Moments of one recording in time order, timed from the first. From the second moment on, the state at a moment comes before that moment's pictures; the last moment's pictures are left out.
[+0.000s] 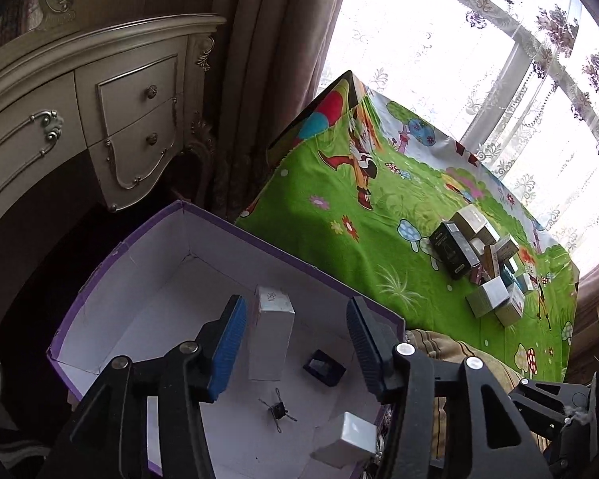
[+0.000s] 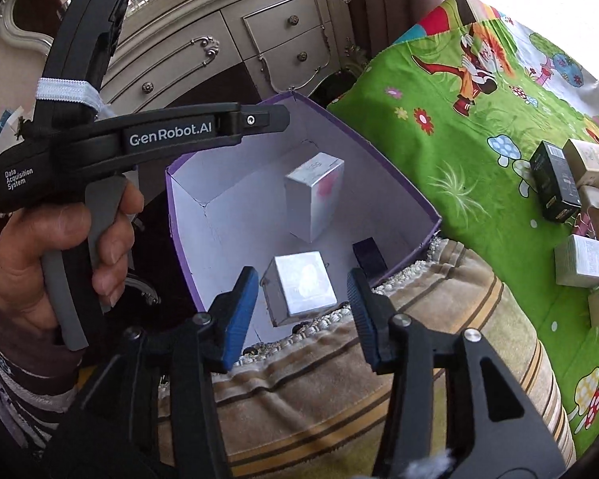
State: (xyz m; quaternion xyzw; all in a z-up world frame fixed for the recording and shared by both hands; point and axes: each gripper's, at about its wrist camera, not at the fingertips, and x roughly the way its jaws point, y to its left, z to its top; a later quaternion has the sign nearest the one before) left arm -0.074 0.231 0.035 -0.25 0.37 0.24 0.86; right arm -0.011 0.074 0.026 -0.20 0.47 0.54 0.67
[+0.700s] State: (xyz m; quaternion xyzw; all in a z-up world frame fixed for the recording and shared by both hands) left arm -0.028 0.171 0.052 -0.15 0.35 0.21 0.90; right arm 0.046 -0.019 0.047 -0.17 0.43 0.42 0.78
